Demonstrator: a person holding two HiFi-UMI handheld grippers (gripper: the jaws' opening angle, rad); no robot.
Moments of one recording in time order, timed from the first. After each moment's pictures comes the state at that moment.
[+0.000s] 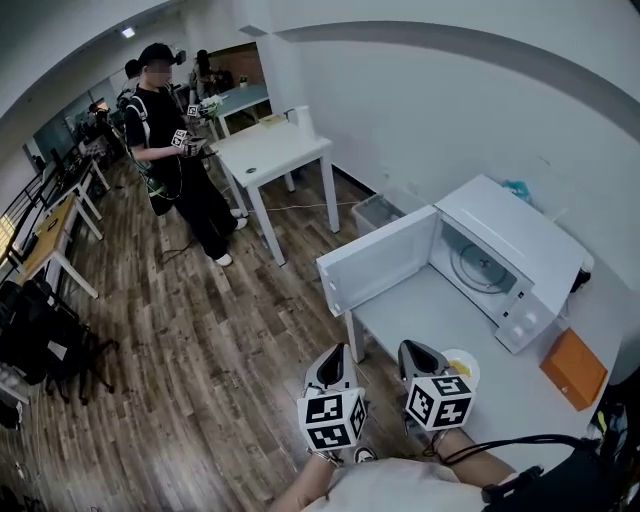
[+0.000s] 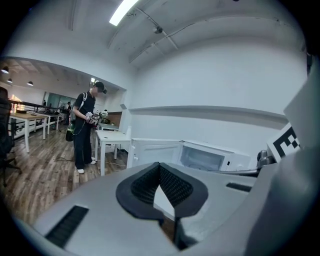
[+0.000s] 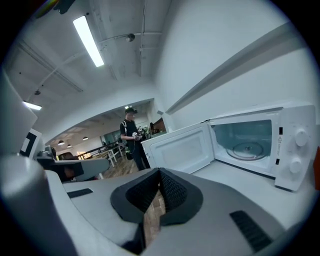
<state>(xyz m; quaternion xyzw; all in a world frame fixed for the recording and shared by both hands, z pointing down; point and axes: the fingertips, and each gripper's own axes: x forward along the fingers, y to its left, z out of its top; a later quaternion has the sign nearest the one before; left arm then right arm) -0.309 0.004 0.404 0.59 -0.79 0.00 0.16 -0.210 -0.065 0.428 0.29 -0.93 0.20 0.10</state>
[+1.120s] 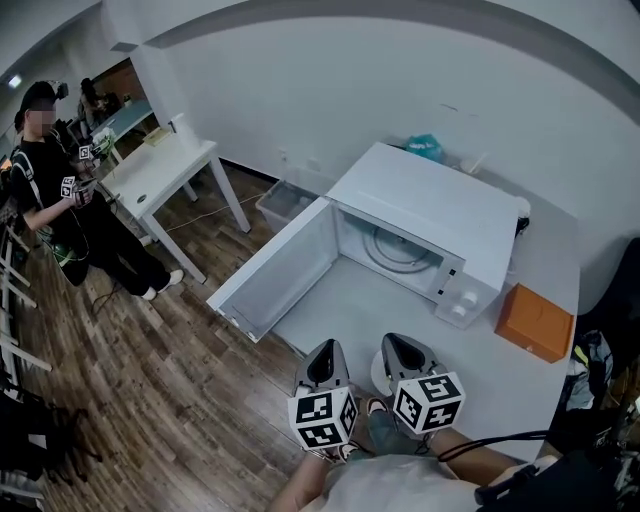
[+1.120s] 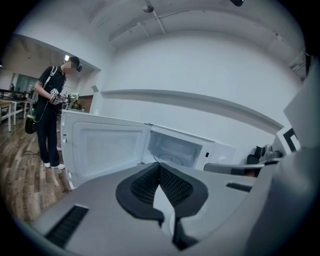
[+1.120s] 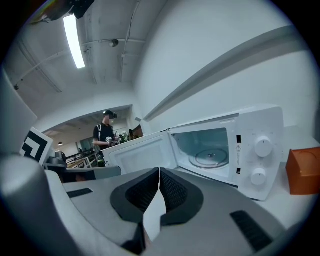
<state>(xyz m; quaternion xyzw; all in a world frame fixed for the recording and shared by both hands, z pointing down) -0.212 -0.132 0.448 0.70 -0.68 0.03 0.20 -0.112 -0.157 0.445 0.41 -0.89 0.20 0.07</state>
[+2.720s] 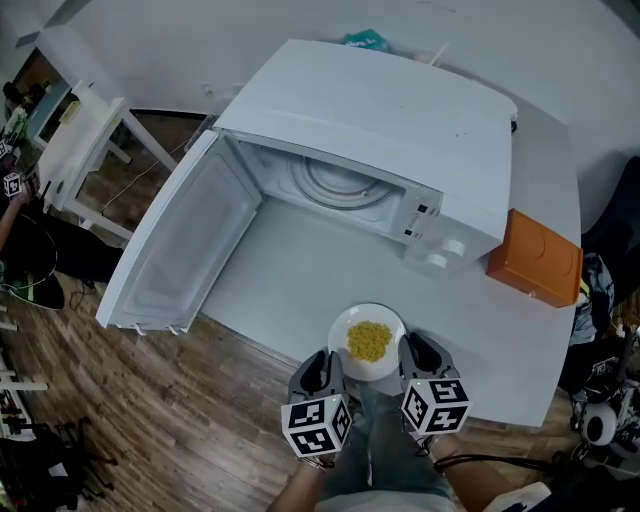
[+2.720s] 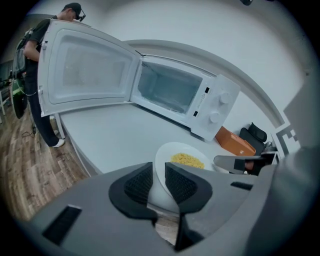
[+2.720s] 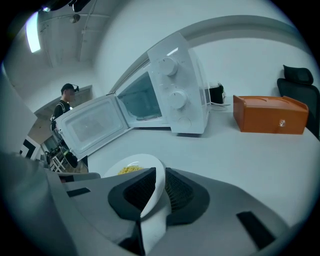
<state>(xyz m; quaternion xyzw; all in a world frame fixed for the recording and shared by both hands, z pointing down) -0.127 -0.116 0.640 0.70 -0.59 0.16 0.36 0.025 -0.144 0.630 0.55 -0.76 0.32 0.17</state>
